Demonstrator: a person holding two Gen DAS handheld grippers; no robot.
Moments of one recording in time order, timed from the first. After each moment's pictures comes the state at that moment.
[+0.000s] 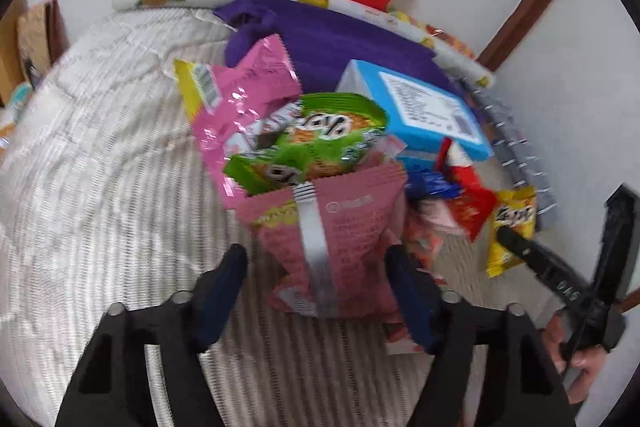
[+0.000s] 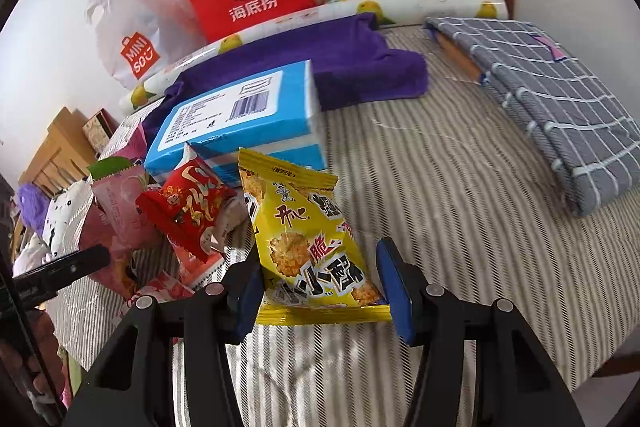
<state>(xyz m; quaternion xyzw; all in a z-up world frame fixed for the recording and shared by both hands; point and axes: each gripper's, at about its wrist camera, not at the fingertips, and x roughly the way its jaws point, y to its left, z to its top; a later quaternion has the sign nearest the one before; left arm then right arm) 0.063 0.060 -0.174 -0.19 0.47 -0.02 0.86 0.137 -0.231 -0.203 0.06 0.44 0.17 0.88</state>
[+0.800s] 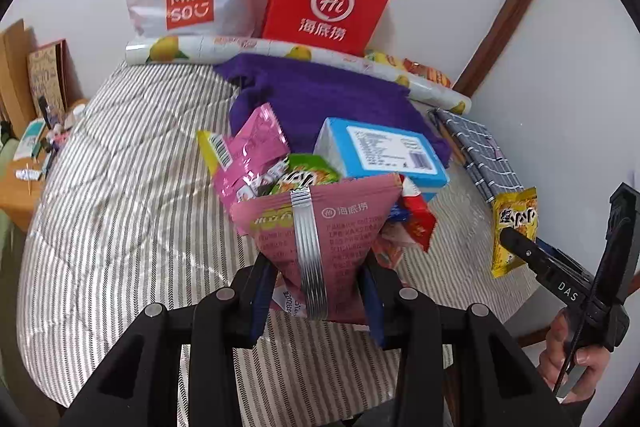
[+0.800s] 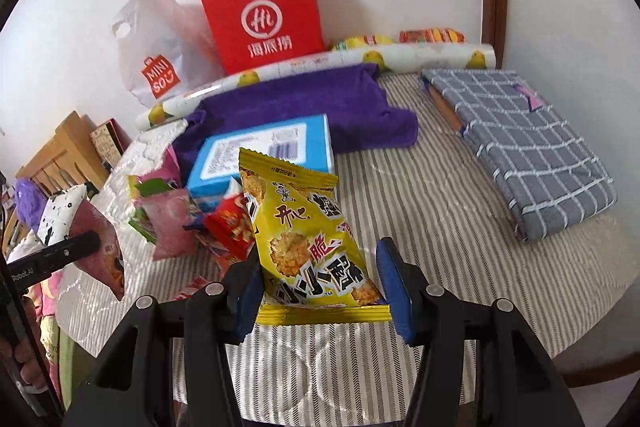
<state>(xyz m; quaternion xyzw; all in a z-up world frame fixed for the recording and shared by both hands) 0.031 0.063 -0.104 -0.16 0.42 -0.02 0.89 0.100 -0.232 -0.141 0.03 0.39 0.16 0.90</state>
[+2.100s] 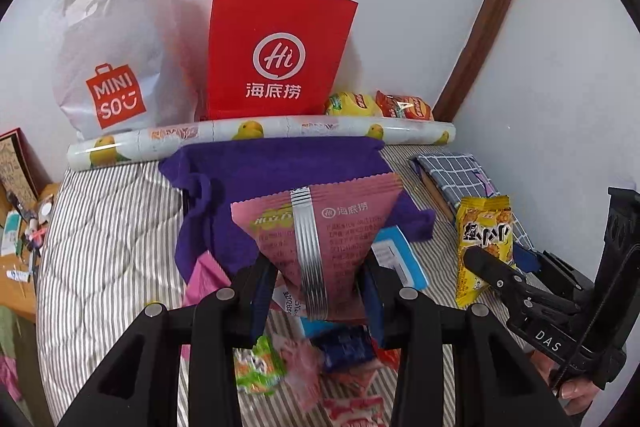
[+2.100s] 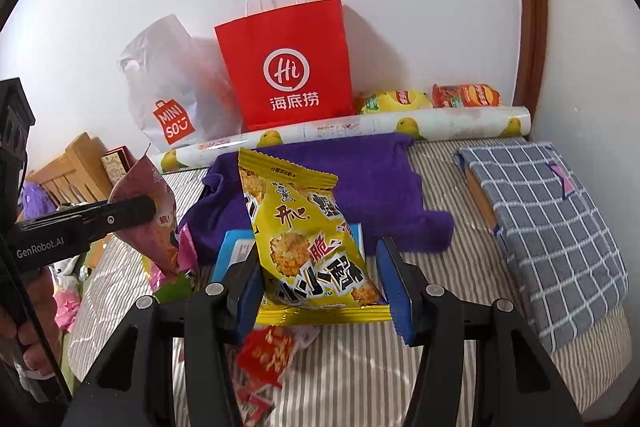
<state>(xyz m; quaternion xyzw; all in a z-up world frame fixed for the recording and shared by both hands) 0.161 0.043 -0.045 -0.10 0.40 -0.06 0.91 0.184 -0.193 -0.086 0.02 0.35 0.19 0.92</state>
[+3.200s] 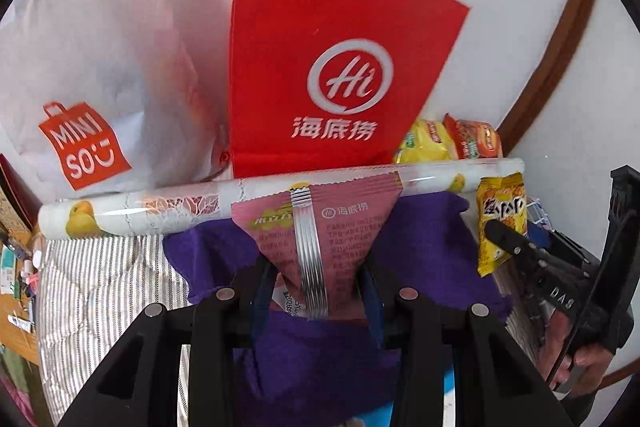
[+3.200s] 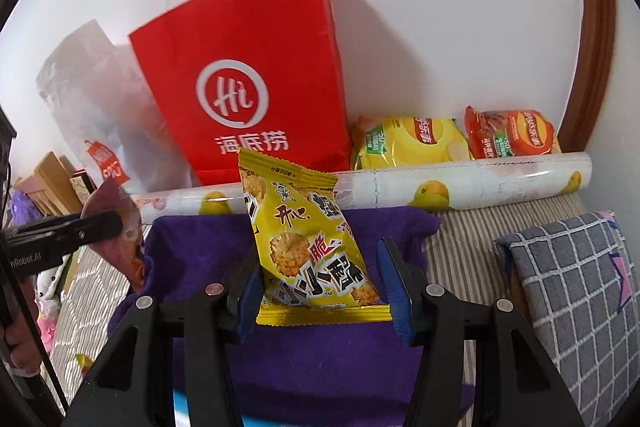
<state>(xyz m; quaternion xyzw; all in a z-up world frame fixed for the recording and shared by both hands) 0.327 0.103 -0.085 -0.11 0.43 -0.02 0.90 0.392 -0.147 -0.115 0.02 0.37 0.20 0.91</state>
